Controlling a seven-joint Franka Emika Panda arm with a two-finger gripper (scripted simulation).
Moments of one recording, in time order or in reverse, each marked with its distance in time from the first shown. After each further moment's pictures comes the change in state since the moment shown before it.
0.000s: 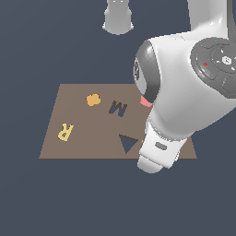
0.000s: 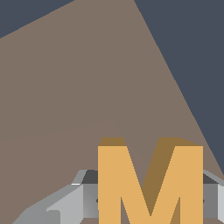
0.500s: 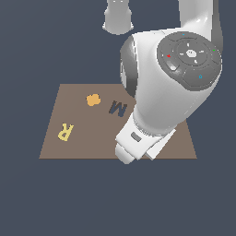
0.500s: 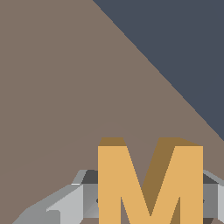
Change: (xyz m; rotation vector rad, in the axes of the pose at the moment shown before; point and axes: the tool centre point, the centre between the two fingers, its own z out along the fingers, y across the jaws) arm -0.034 0.008 -0.001 0.000 0.000 0.276
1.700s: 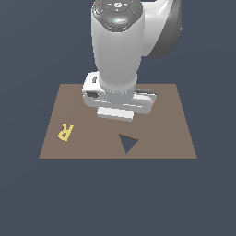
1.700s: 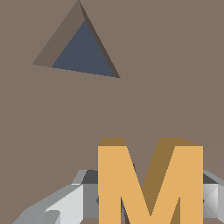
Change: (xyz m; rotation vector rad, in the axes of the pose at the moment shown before) arm -0.117 -0.016 -0.005 0.000 0.001 0.974
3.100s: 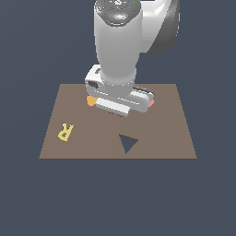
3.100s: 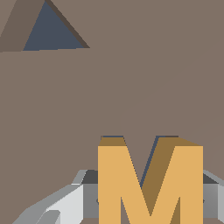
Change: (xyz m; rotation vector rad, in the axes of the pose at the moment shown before) arm -0.025 0.003 0.006 0.000 -0.001 0.202
